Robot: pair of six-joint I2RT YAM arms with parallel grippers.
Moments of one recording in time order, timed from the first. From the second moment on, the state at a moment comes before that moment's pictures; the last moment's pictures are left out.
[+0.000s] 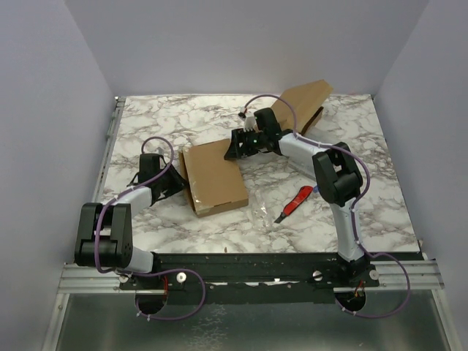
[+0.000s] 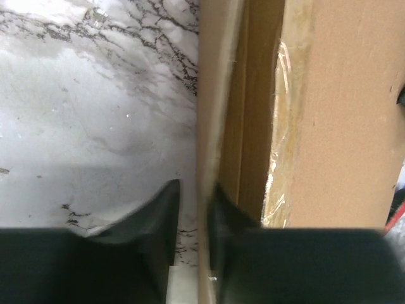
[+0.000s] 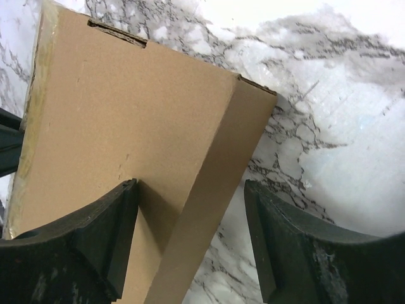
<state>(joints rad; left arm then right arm) -0.03 1.43 0.58 0.04 0.30 -0.59 0.50 2.22 1.61 -0.10 -0.54 0.24</state>
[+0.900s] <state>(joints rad) -0.24 1.05 0.49 -0.28 0.26 -0.77 0.55 2.00 1.44 -0.40 -0.32 0.30</state>
